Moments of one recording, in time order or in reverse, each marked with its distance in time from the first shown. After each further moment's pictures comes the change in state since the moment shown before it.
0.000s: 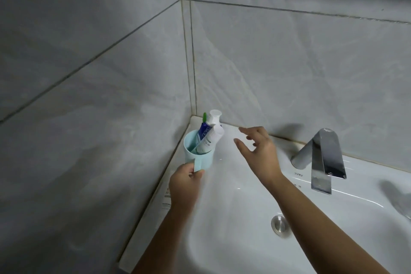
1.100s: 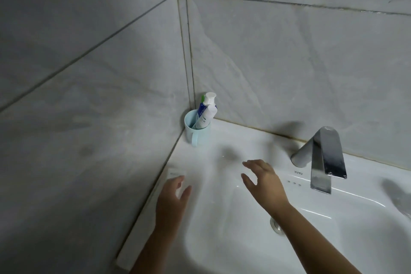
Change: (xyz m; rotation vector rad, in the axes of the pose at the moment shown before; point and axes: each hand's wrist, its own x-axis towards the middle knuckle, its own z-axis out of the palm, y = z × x) left_hand -0.016 -0.064 -0.014 0.108 -0.081 0.079; right_hand -0.055 0.060 0.002 -0.321 -0.196 -0.019
